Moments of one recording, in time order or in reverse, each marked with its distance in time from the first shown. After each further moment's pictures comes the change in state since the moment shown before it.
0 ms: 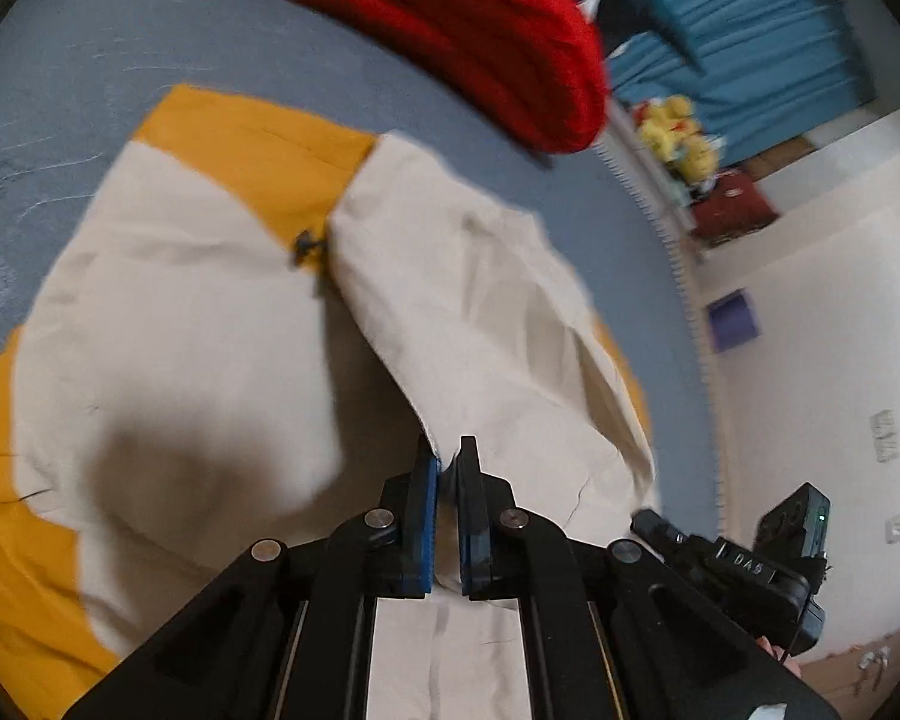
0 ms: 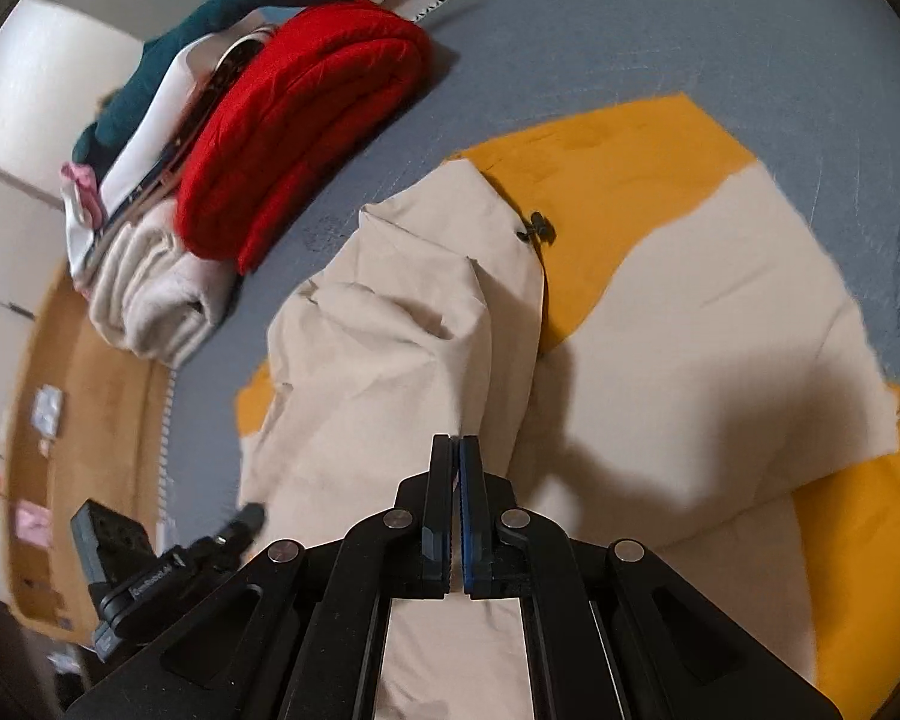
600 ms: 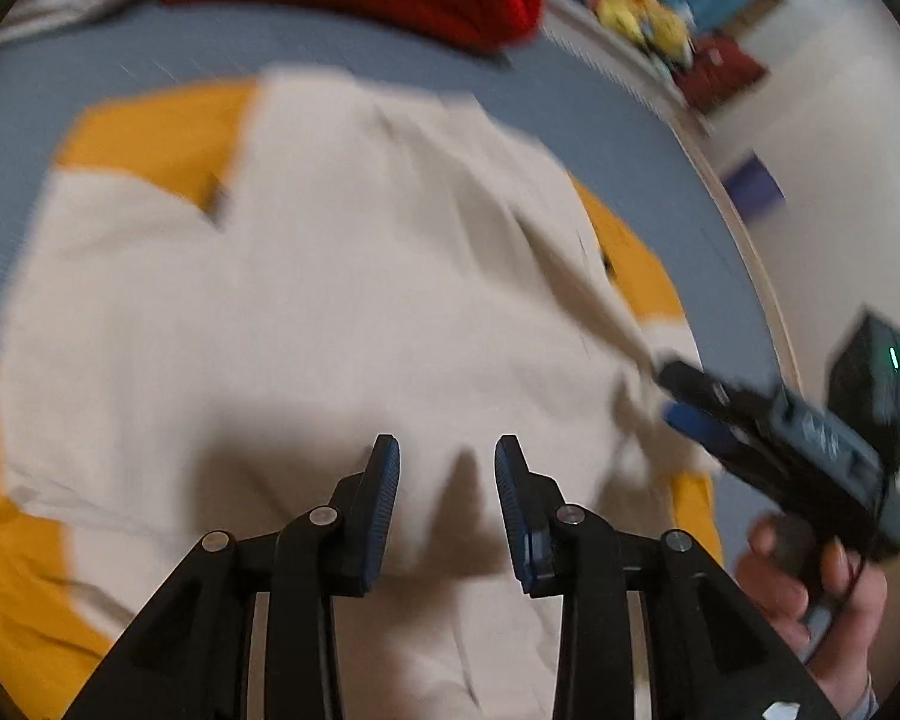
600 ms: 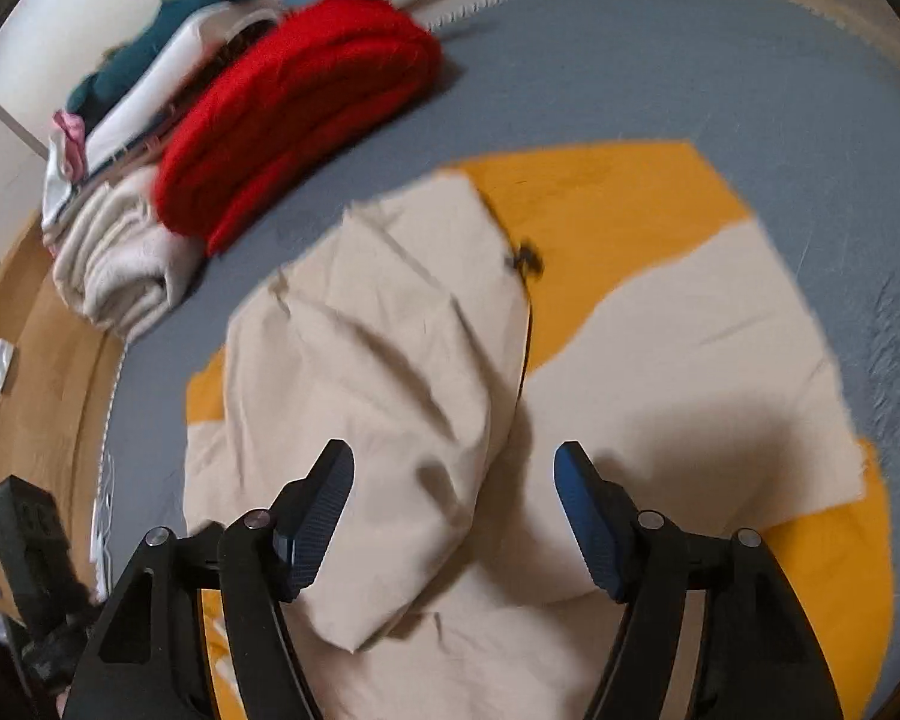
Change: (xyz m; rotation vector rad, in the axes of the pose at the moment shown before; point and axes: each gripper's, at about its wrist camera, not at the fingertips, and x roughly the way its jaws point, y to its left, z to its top) left arm 0.038 -0.051 -0.047 0.271 0.169 0.080; right arm 0.013 0.020 0.004 -0.134 -0.036 -0.132
